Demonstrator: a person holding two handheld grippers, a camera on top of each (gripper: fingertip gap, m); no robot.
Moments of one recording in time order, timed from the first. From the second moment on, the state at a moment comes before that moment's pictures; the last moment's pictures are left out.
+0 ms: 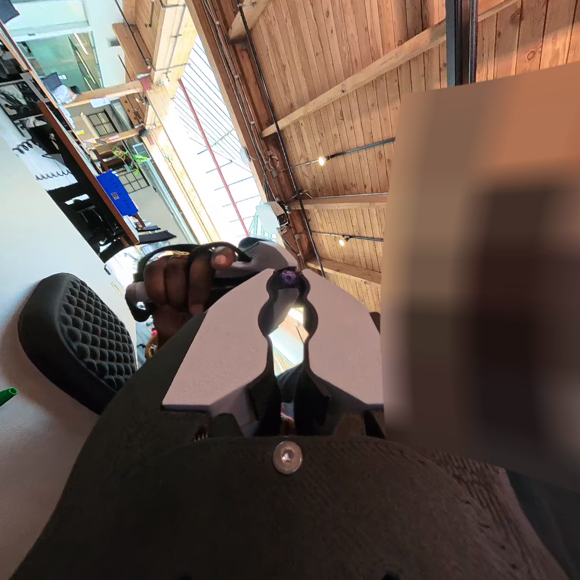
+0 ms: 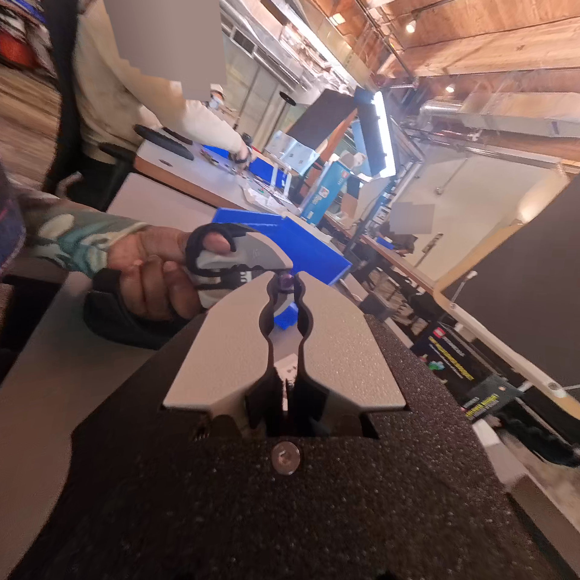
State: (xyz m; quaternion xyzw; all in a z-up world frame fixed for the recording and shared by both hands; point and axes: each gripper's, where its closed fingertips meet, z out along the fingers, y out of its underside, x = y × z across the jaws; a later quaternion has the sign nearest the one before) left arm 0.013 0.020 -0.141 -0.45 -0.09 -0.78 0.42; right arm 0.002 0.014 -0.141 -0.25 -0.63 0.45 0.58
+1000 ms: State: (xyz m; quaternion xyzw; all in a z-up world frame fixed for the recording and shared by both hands) left arm 0.008 0.008 -0.137 -0.49 0.01 -0.75 0.44; right arm 0.016 0.020 -0.147 -0.27 -0.66 0.50 0.49
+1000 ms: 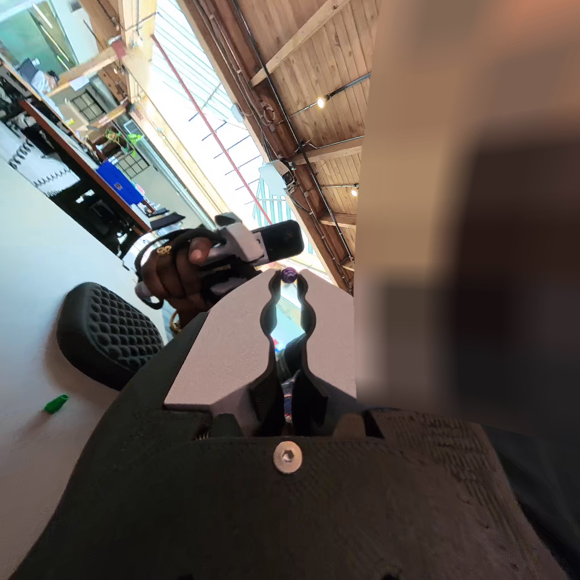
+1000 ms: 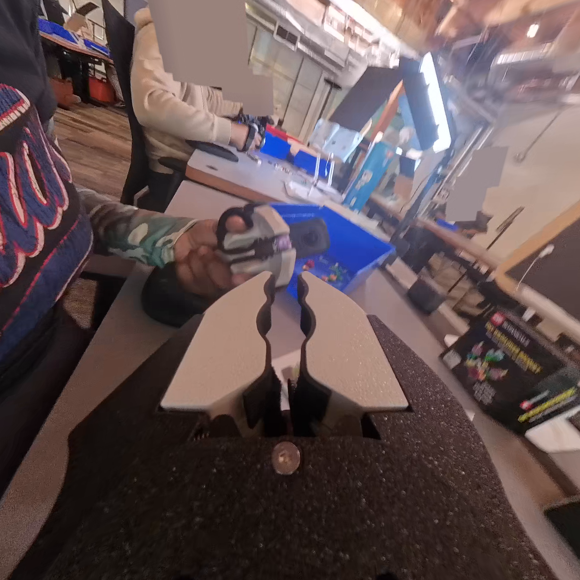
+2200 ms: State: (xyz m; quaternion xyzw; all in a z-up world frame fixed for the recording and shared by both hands) left arm -0.033 0.007 -0.156 -0.46 0.00 -0.73 0.51; right arm 0.016 0.029 -0.302 -0.45 -0.82 0.29 0.20
